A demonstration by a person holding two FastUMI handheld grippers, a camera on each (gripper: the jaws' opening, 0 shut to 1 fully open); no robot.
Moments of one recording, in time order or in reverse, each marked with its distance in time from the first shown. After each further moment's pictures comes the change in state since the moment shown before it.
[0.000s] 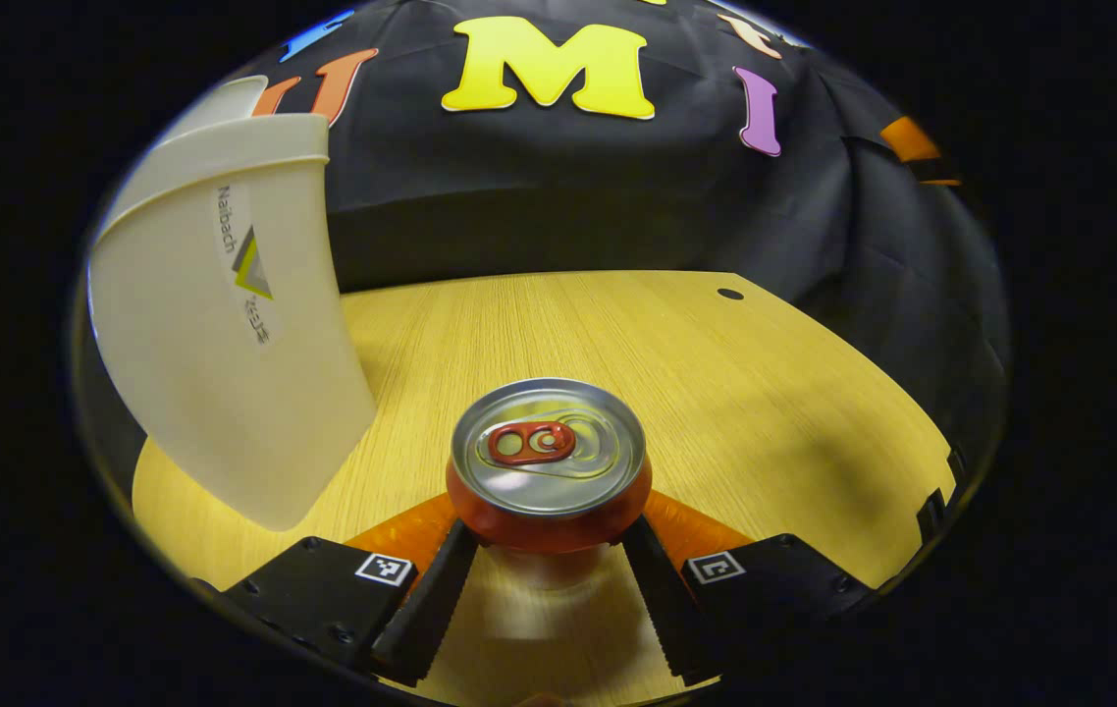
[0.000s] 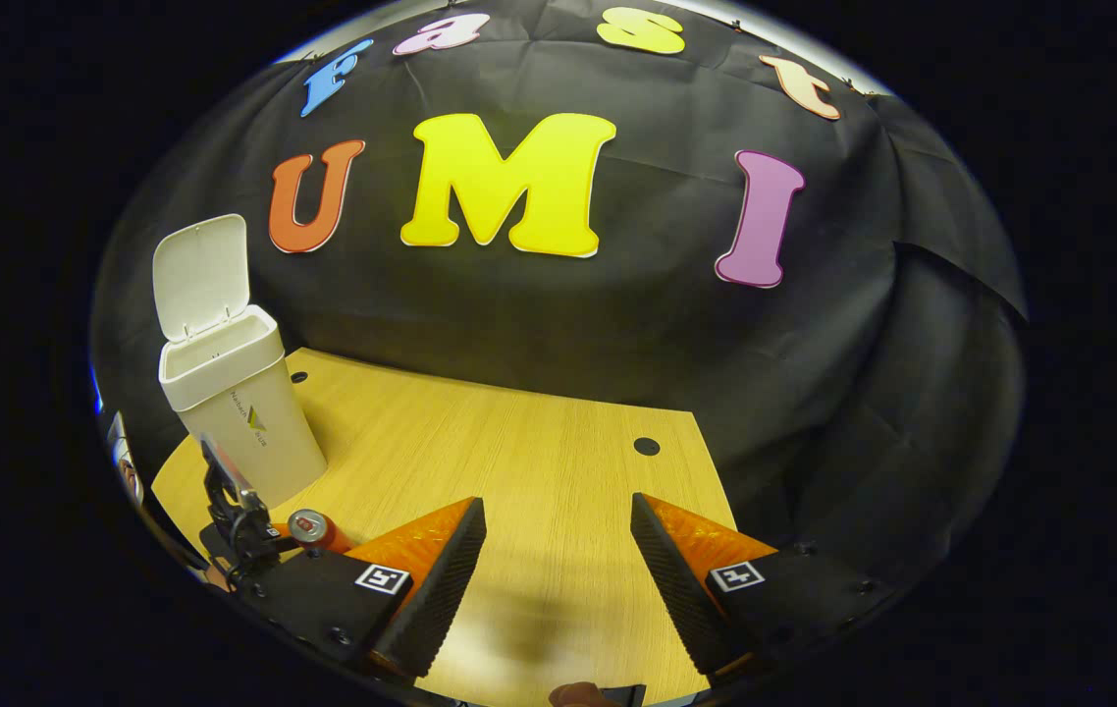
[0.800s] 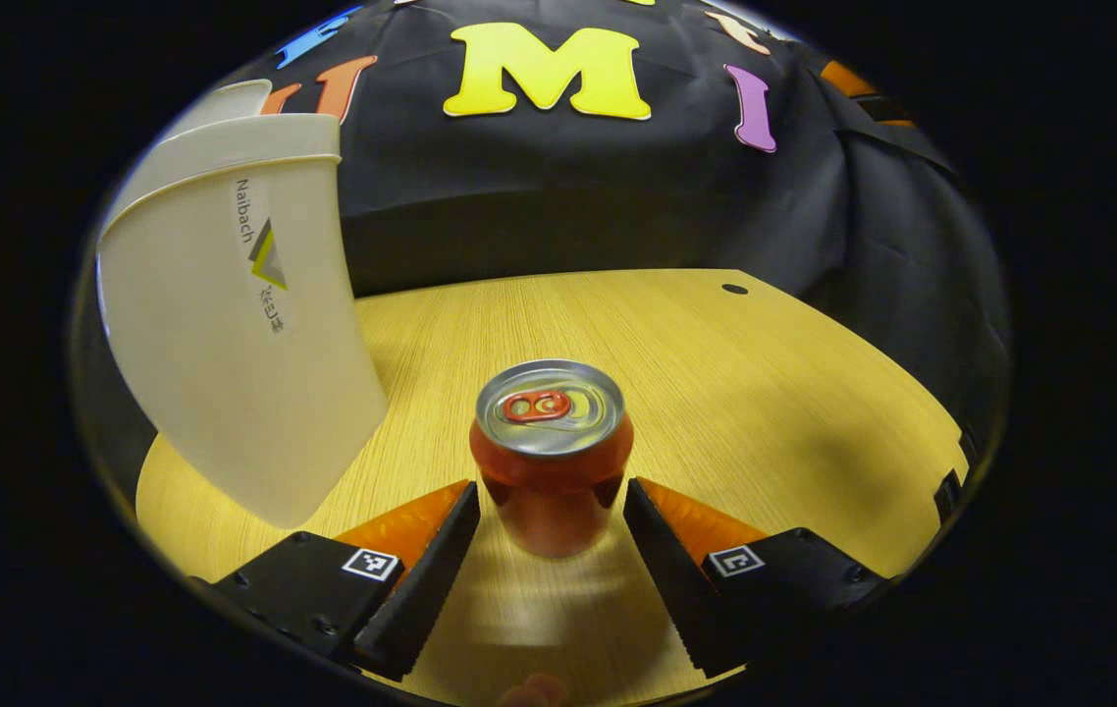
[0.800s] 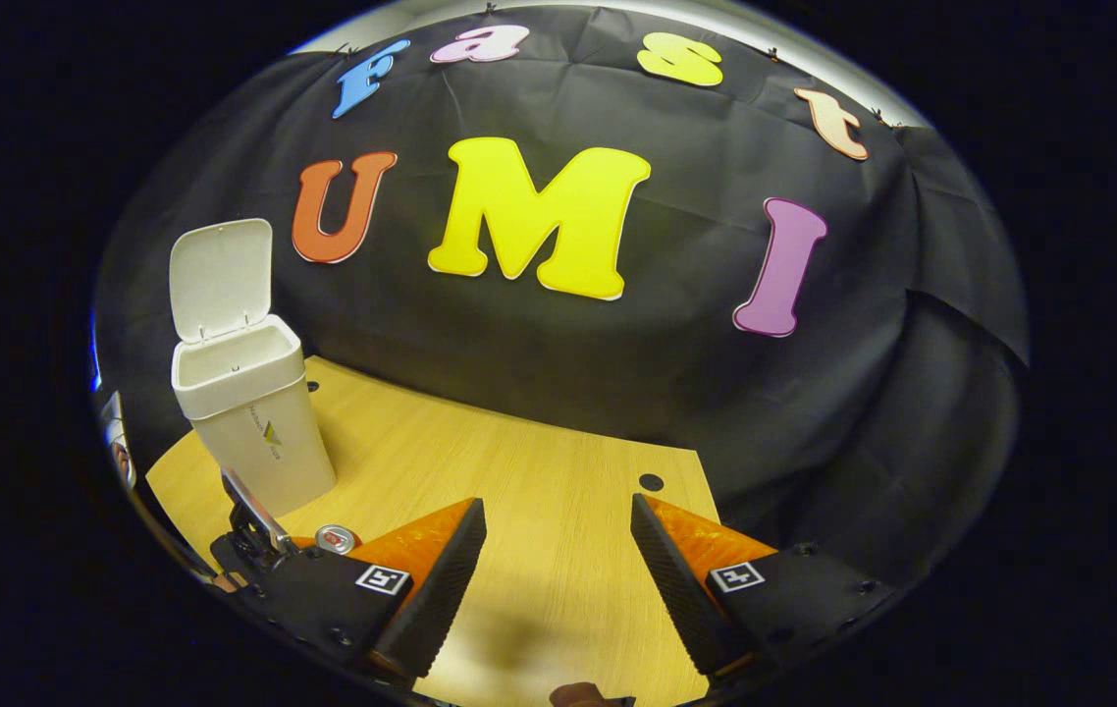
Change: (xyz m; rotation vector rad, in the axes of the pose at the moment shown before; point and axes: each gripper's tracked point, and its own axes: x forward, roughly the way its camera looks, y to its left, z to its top) left arm 0.026 0.006 -0.021 0.022 -0.010 -0.007; right arm -0.007 0.030 0.038 -0.105 -0.071 0.004
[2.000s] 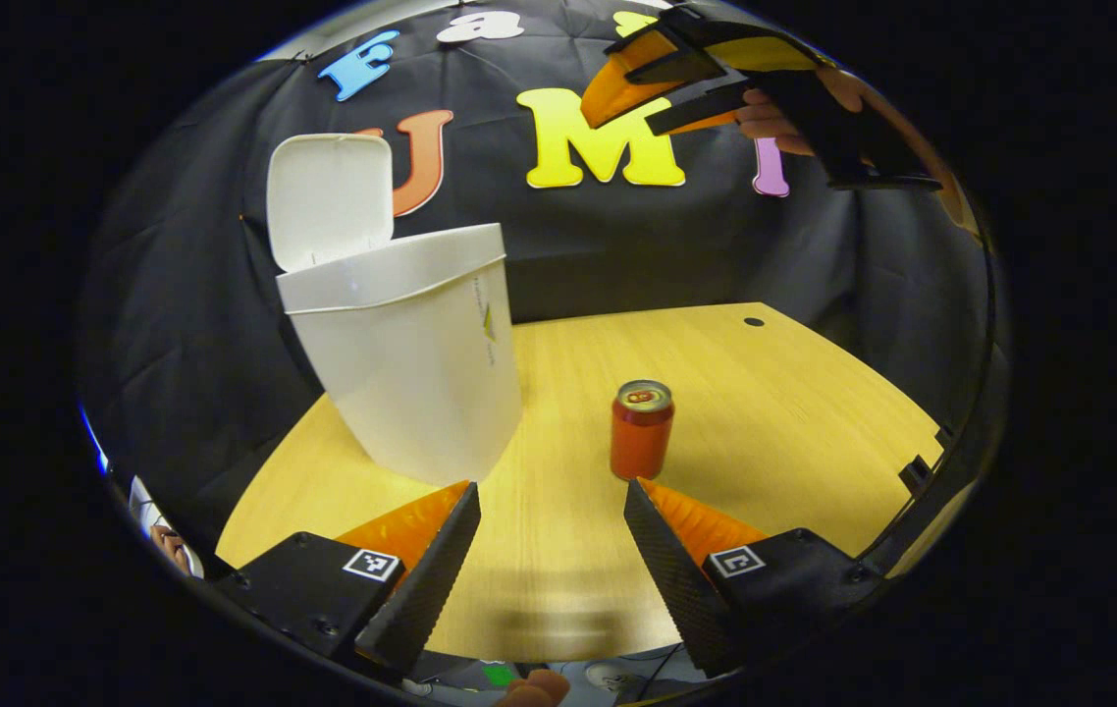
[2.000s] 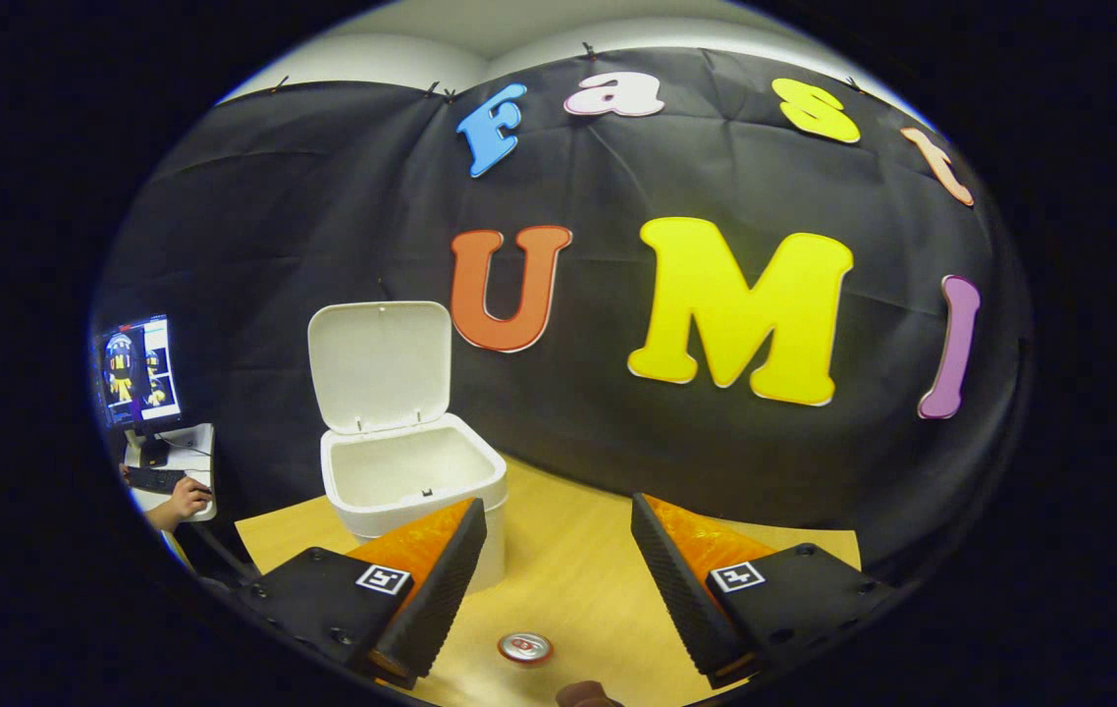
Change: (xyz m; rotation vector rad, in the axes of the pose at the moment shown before) left arm -0.177 0.047 0.007 0.011 -0.079 0.113; right arm -0.007 0.171 0.100 0.010 -0.242 0.376
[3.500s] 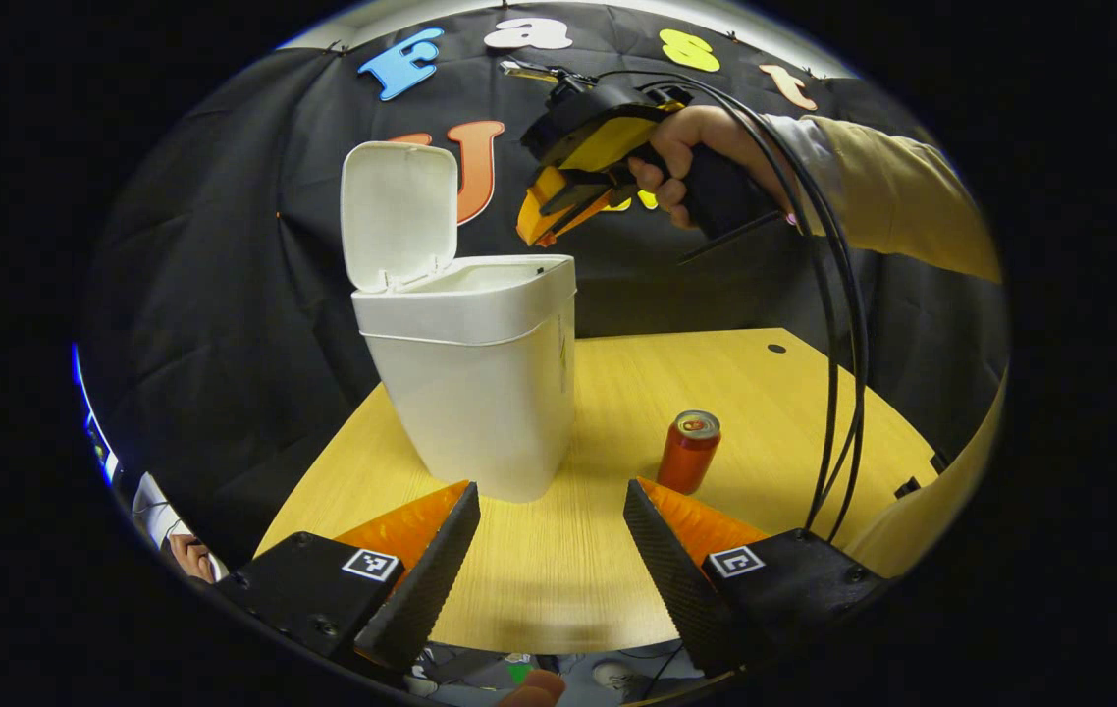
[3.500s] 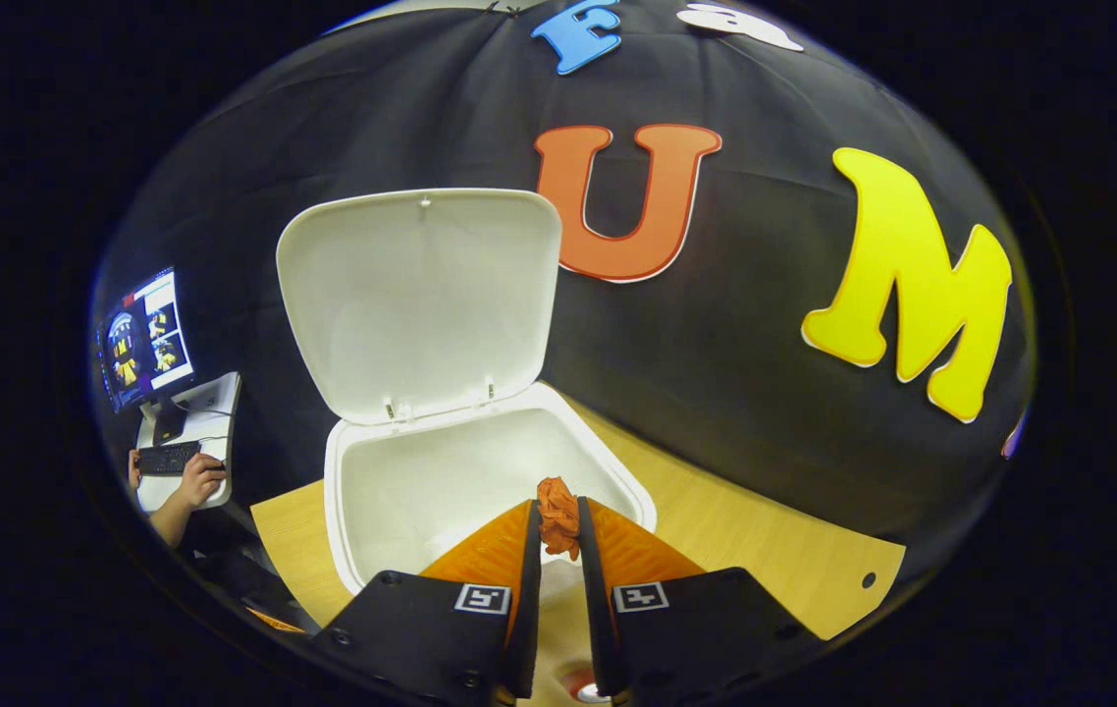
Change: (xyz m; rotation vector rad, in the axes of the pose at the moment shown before) left arm -0.050 0.092 0.024 -0.061 -0.006 0.081; right arm 0.168 0.175 -0.028 -0.112 0.302 0.226
